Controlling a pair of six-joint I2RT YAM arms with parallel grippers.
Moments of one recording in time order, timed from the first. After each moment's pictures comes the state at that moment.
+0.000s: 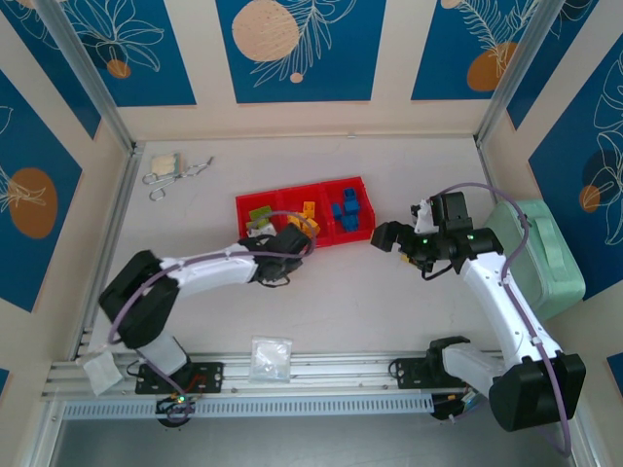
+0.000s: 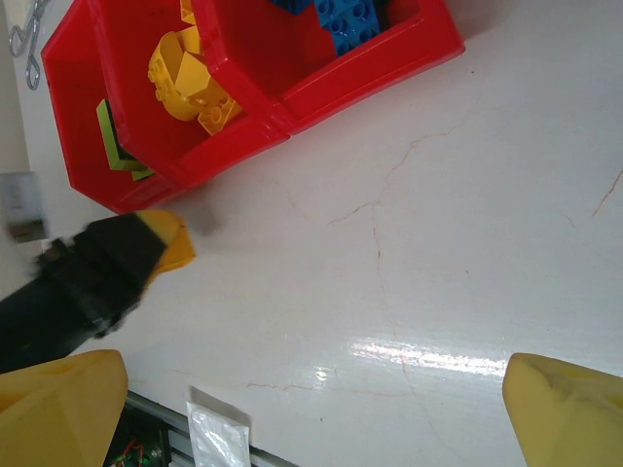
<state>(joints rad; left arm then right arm) -0.86 1.59 0.99 -0.48 -0.30 -1.24 0.15 1.05 0.93 -0.89 -0.47 0.52</state>
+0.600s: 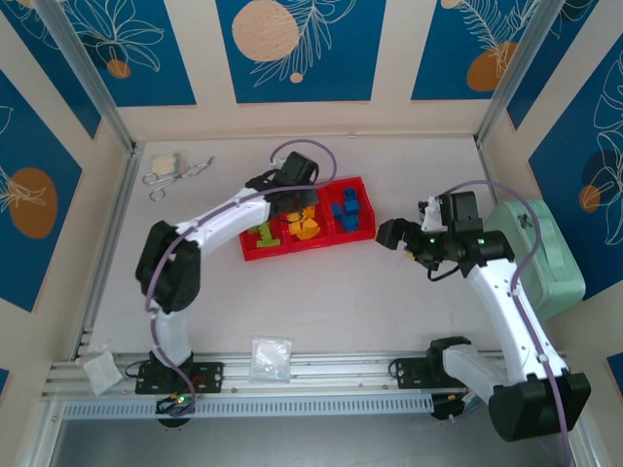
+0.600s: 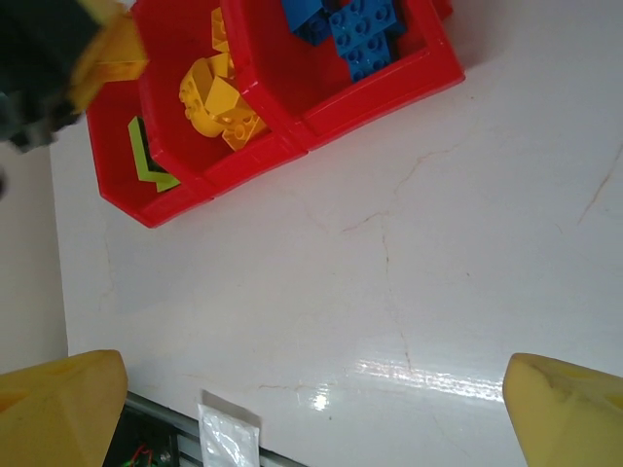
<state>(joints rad) -0.68 1.95 1.62 -0.55 -0.19 -0.83 0.12 0.97 0.97 -0.96 -0.47 0.51</state>
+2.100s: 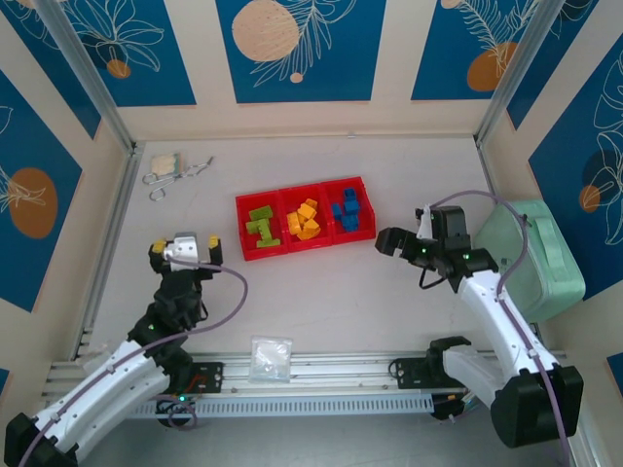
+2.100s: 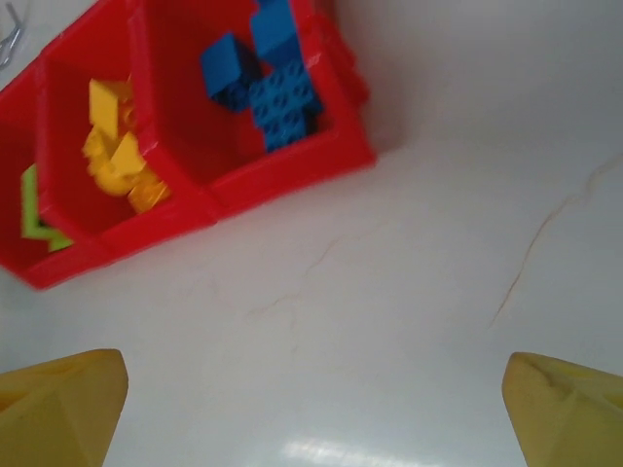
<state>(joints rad) -0.62 0.49 0.24 0.13 -0.82 0.05 0.15 0.94 0.68 -0.56 -0.26 0.43</state>
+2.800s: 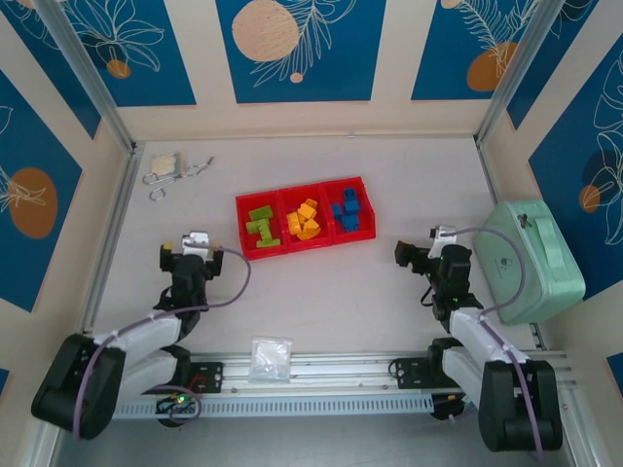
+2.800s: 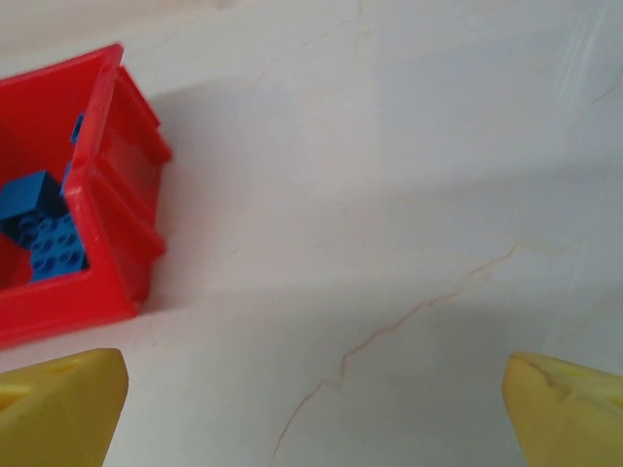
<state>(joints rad) -0.31 1.09 0.15 0.58 -0.53 0.12 -0.02 0.94 0.17 0.33 -0.10 0.18</state>
